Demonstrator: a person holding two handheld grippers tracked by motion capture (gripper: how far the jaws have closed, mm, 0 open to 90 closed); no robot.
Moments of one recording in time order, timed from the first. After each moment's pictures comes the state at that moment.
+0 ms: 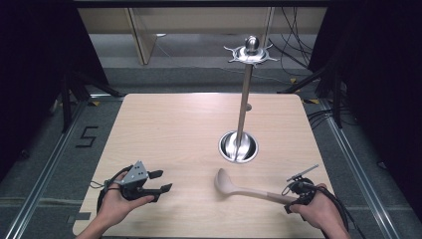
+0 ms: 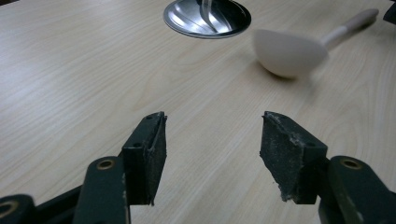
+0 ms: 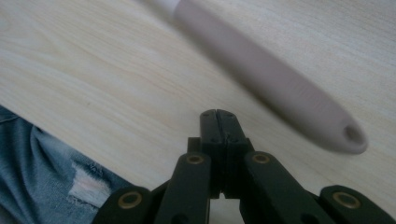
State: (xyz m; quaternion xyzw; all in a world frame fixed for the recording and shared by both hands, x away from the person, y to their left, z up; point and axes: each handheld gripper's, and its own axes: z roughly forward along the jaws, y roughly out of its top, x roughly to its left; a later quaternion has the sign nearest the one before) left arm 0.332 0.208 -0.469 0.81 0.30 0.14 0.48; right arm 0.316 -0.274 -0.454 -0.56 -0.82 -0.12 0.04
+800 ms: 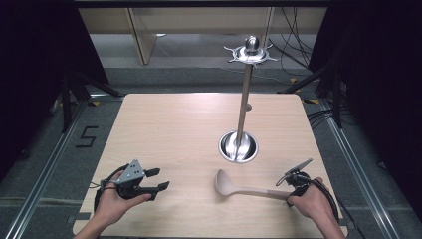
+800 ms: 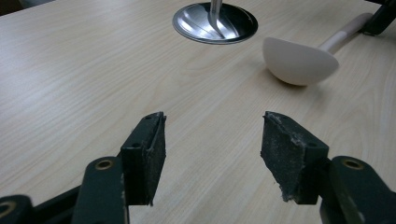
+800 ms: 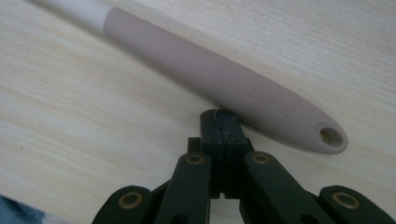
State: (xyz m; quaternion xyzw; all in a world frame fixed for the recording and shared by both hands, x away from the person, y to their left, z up) left arm 0.333 0.213 -0.467 0.81 0.30 0.15 0.47; right arm 0.342 -0.274 -0.470 -0.60 -0.80 -0.07 0.01
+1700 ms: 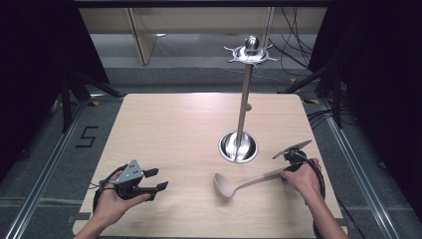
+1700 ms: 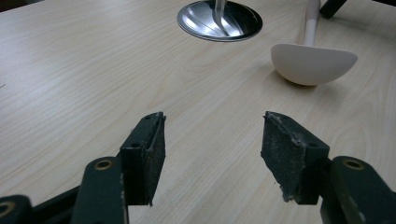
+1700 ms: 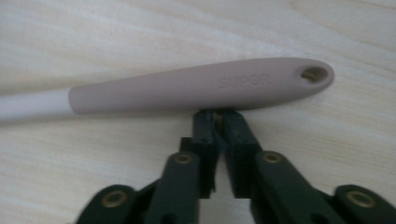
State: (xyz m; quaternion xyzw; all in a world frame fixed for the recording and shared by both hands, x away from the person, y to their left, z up) left arm 0.332 0.216 -0.467 0.81 0.31 0.15 0.47; right arm 0.405 -0.274 -0.470 -0.69 -0.72 -0.12 -0.03
